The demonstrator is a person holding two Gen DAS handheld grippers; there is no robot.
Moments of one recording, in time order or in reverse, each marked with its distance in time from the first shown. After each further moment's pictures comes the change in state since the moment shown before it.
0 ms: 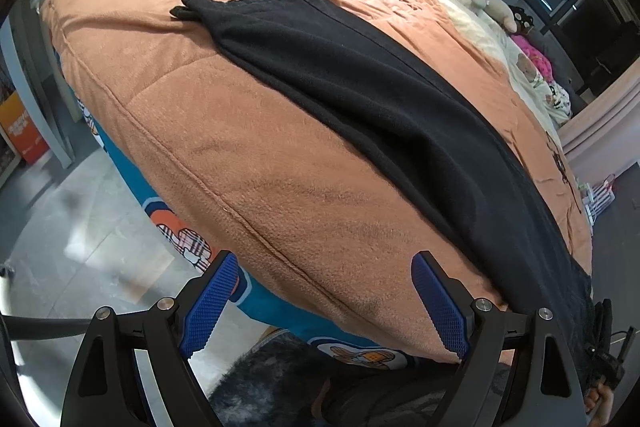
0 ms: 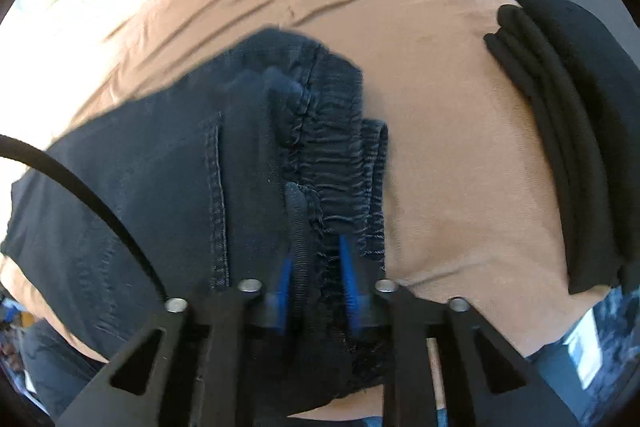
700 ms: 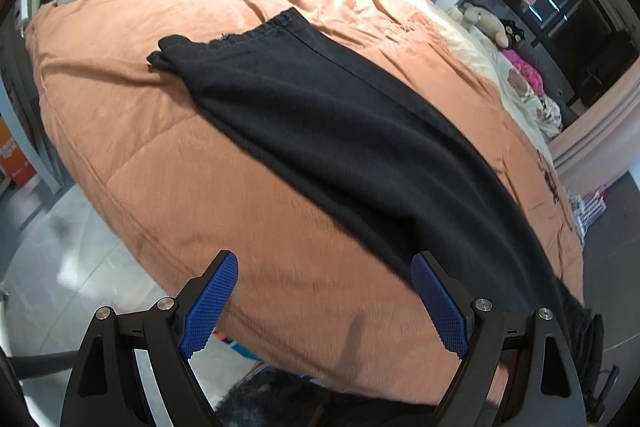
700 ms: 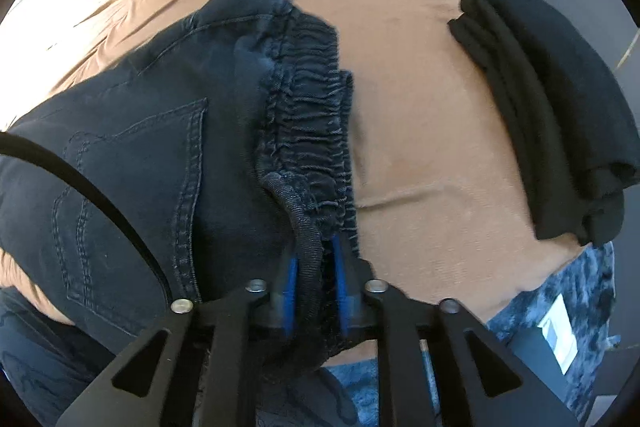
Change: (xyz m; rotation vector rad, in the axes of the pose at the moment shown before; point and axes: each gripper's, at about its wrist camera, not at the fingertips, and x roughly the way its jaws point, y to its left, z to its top) left arm 0.004 0.003 0.048 -0.005 -0.049 -0.047; right arm -0.010 0.010 -0.044 -0.039 0.023 -0.145
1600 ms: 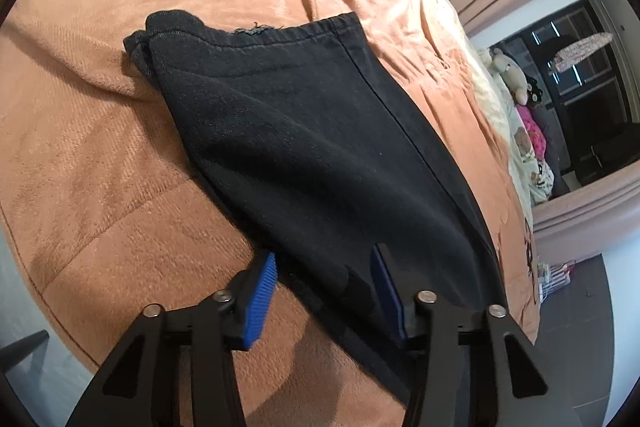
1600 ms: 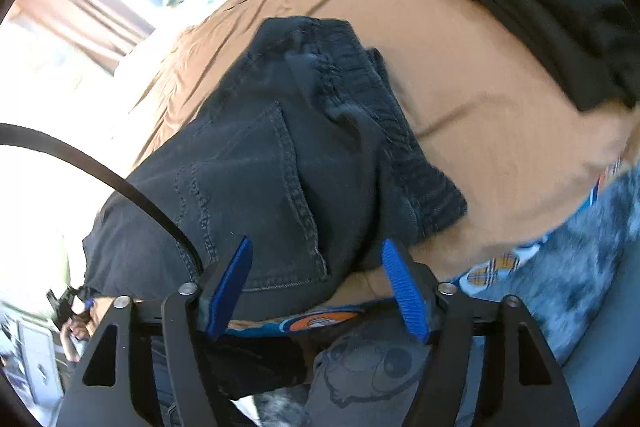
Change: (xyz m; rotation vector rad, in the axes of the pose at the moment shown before) left arm 0.053 0.055 0.059 -0.265 0.034 -0.117; right arm -0.054 -0.042 -0.082 0.352 -0.046 0.376
